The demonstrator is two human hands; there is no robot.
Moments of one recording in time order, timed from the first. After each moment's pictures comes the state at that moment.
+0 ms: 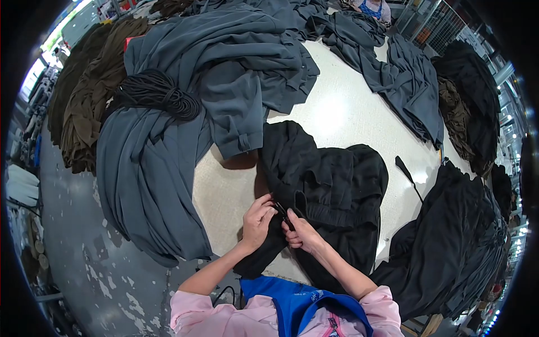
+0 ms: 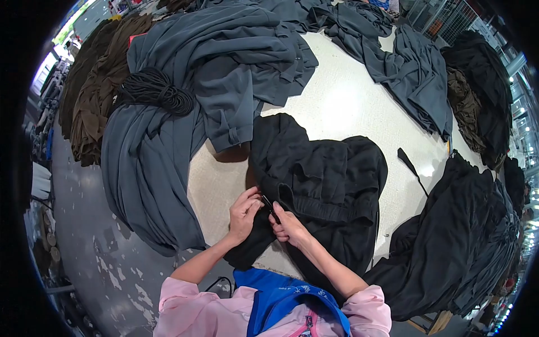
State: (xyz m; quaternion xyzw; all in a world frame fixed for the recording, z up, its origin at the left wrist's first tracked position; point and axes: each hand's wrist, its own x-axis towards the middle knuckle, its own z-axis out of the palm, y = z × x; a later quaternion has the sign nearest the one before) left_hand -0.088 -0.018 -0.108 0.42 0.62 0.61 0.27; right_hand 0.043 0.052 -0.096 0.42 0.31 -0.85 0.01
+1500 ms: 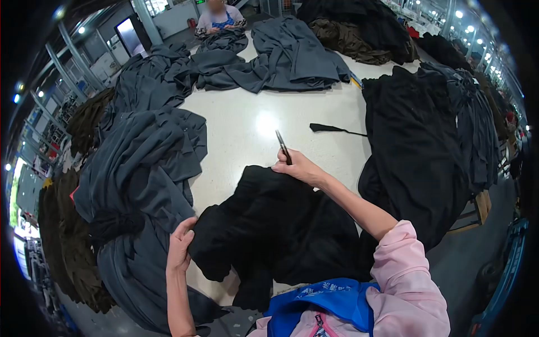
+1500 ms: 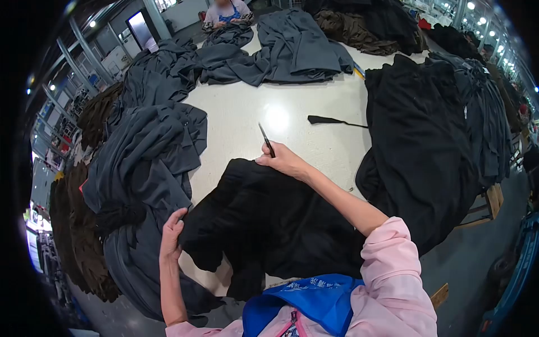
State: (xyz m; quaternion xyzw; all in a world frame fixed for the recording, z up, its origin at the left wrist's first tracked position) left_hand -0.164 0.040 -0.007 0.38 0.47 0.51 0.61; right_hand 0.153 0.178 -0.008 0.40 0.63 -0.56 -0.37
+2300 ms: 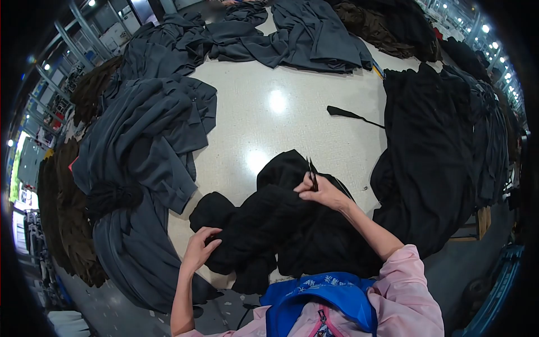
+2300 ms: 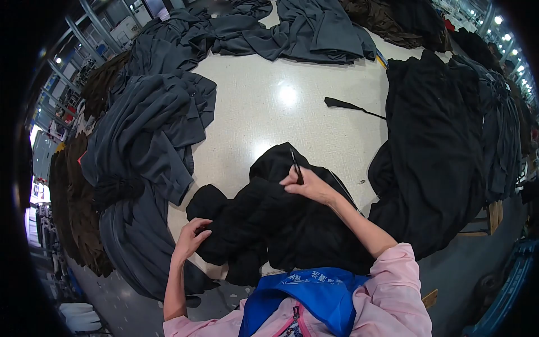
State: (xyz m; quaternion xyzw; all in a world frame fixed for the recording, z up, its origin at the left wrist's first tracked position) left_hand -0.151 0.002 -0.035 0.64 0.62 0.22 0.40; right_hand 0.175 0.120 -0.065 0.36 0.56 -0.68 -0.30
